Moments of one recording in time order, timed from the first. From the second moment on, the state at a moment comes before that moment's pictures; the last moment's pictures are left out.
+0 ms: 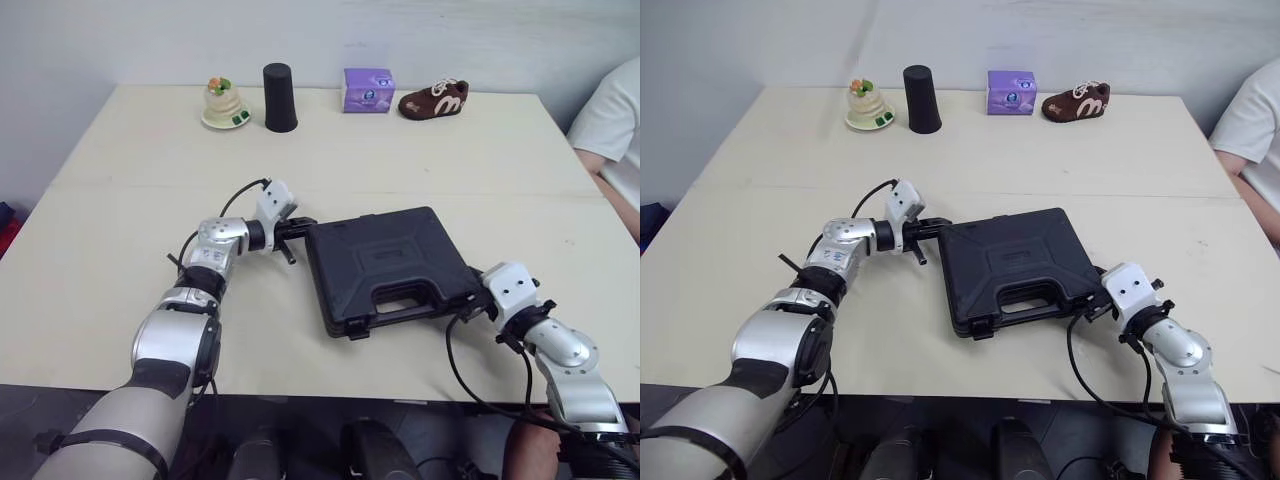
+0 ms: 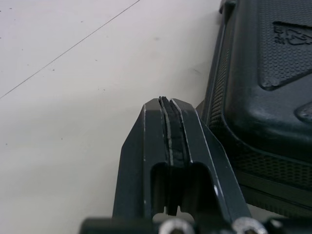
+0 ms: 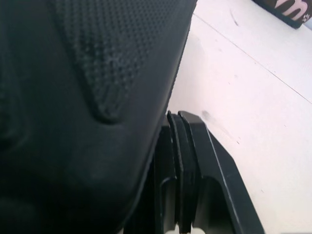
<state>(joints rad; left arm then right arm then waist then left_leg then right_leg) -1.04 0.29 0.03 1.13 0.02 -0.14 -0.93 -0.10 -0.53 -0.13 -0.01 0.03 0.01 0.51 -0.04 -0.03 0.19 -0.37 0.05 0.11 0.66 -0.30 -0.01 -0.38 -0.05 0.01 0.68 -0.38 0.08</state>
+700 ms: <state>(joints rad) -0.93 0.40 0.08 0.73 -0.18 0.03 -1.10 0.24 -0.75 -0.30 -0.27 0.25 0.13 0.78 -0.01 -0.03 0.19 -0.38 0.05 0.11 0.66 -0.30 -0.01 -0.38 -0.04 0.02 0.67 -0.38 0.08</state>
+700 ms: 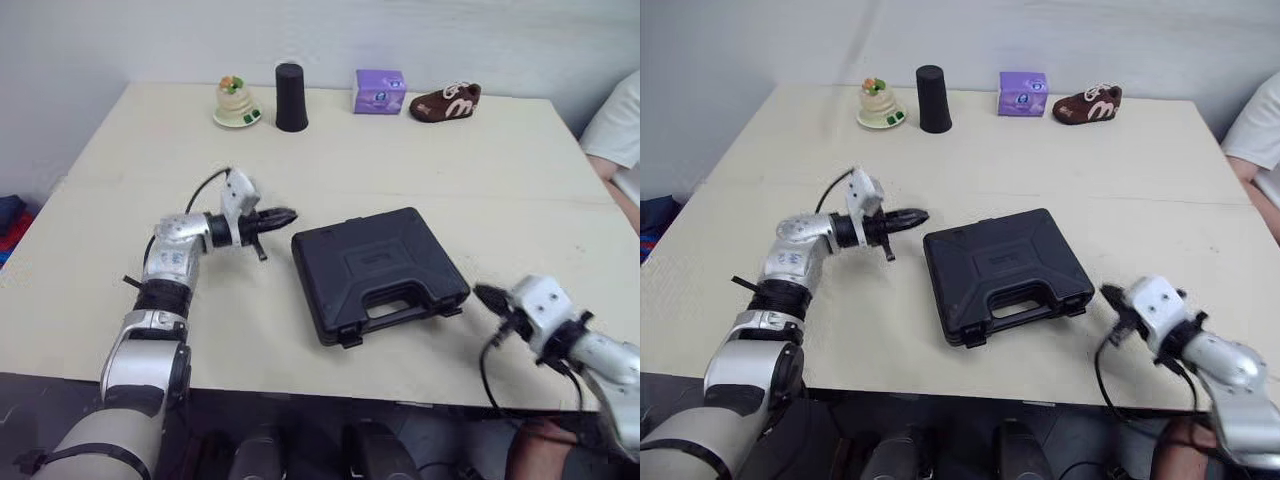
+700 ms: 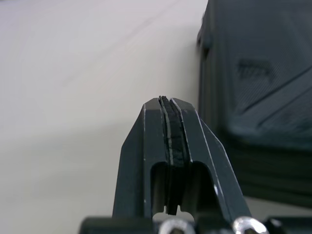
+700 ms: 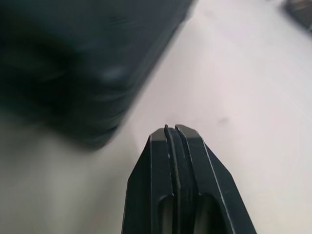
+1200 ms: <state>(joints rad) -1.04 0.19 -0.18 0.68 -0.10 0.04 -1.11 0.24 -0.69 -0.16 -0.32 0.23 0.16 0.79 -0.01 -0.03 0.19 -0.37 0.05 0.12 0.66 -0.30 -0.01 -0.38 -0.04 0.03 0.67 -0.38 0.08</state>
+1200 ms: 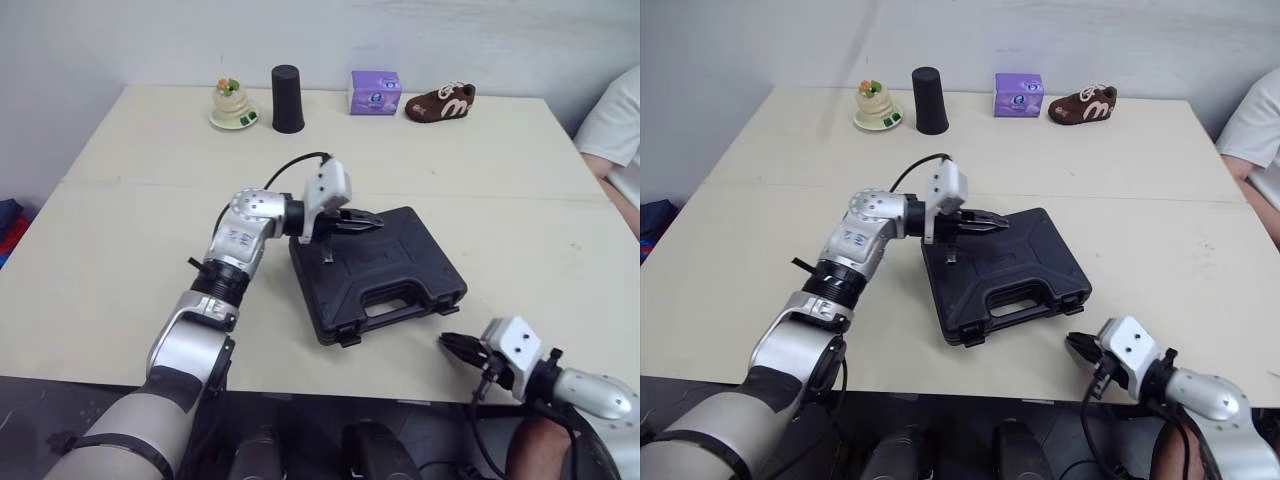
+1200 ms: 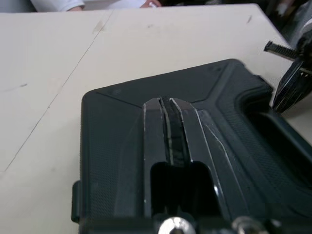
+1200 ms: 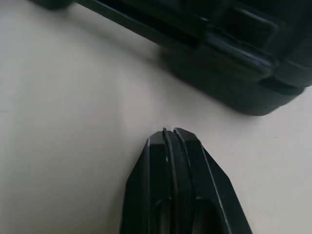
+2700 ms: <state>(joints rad) -1.17 -0.09 -0.33 0.95 0.08 0.01 -0.90 0.22 -0.66 -0.20 -0.40 0.22 0.18 0.70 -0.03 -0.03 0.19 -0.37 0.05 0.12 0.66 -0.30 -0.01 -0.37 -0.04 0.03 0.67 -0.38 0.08</state>
